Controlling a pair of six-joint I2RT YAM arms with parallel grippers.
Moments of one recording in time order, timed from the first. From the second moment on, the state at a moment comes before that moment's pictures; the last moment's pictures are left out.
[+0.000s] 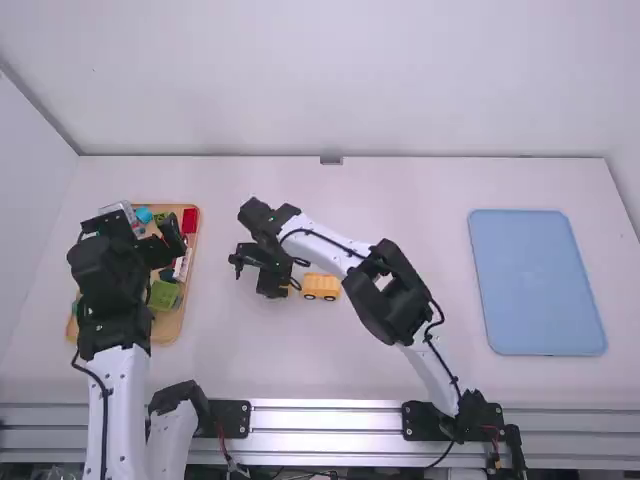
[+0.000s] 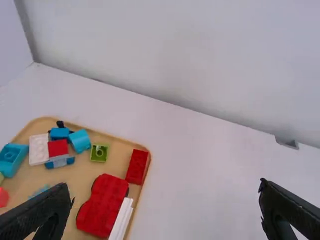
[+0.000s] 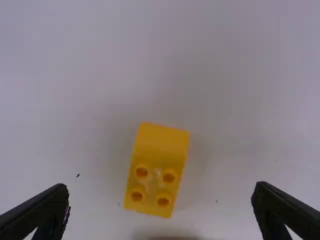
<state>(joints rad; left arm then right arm) 0.40 0.82 0.63 -0.17 0.21 -0.14 0.84 2.31 1.88 -0.97 -0.21 -0.65</state>
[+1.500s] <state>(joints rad) 0.16 1.90 0.92 -0.69 1.04 1.77 0.29 1.49 0.89 -0.08 -0.69 -0.47</state>
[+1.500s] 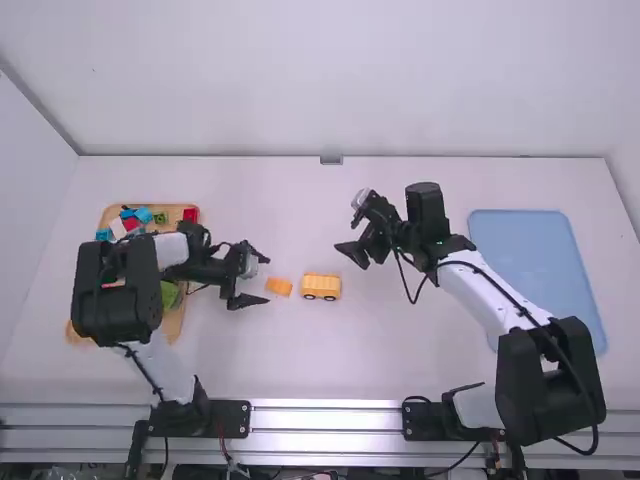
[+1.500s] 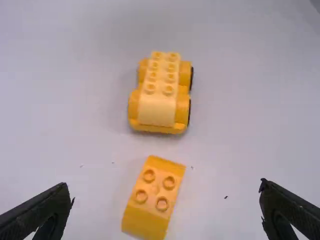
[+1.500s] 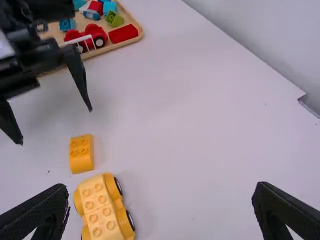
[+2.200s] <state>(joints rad) 0.10 1.99 0.83 -0.36 0.98 1.68 0.31 1.51 0.89 -0.08 -0.69 -0.50</state>
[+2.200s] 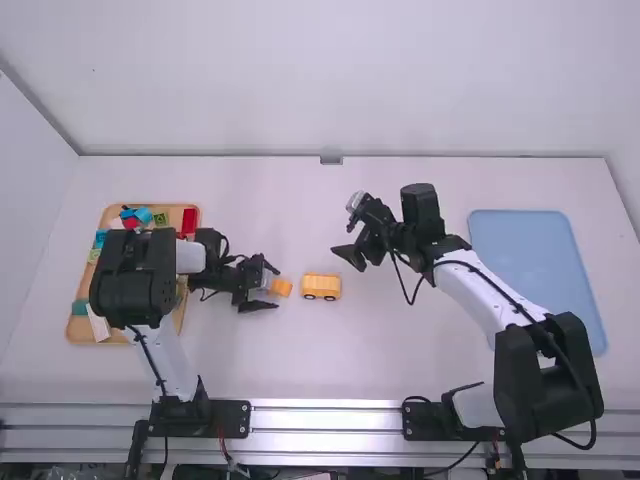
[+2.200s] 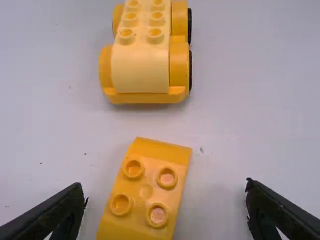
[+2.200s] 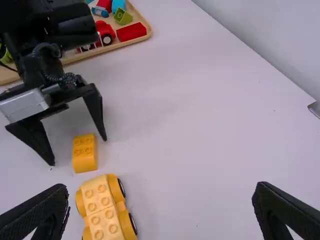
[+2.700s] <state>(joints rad) 0.10 1.99 0.82 -0.25 0.96 1.43 0.31 1.51 0.89 -0.09 -0.69 -0.51</state>
